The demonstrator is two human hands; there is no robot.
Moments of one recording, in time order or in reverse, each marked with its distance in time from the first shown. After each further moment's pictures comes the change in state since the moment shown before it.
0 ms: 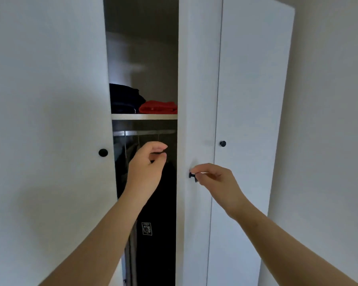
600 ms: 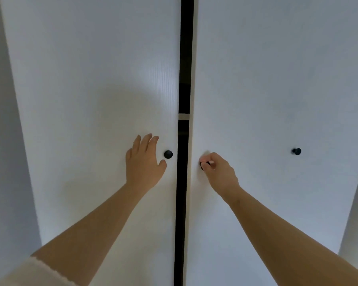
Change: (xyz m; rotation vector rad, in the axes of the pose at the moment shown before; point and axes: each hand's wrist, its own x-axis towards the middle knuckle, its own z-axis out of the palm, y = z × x) left_hand 0.074 -0.115 -0.147 1.008 0.042 0.027; right_hand 0.104 0.022 0.167 -0.425 0.001 0.096
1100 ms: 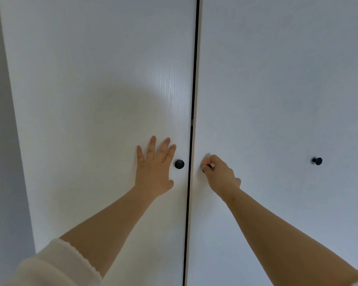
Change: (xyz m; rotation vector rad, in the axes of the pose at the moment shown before) left_hand 0.037 -0.034 0.043 0.464 -0.149 0.200; right_hand 0.053 -0.003 0.043 -0.164 0.026 0.099
